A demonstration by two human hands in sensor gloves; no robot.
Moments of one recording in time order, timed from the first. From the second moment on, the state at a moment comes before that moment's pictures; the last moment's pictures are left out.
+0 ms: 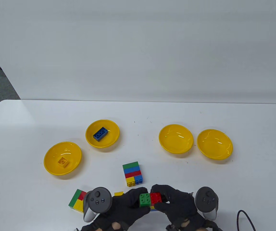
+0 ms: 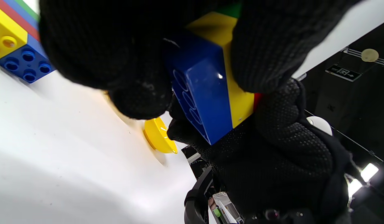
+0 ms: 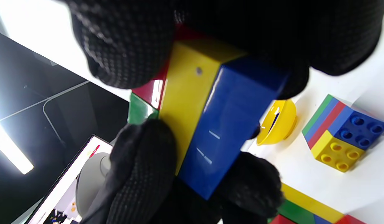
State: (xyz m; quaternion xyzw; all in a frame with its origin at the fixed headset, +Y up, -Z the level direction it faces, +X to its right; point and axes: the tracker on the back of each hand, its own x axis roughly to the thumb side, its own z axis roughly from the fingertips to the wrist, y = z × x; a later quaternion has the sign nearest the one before) left_hand -0.121 -0.705 -0.236 -0.06 -0.28 0.51 0.81; right_hand 0.129 -0.692 -0.237 0.24 -0.03 0.77 0.59
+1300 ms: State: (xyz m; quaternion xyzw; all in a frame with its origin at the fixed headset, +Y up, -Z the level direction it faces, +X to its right) left_hand -0.149 -0.691 -0.240 -0.02 -0.24 0.46 0.85; right_hand 0.166 -0.692 -0.472 0.01 0.03 0.99 0.10
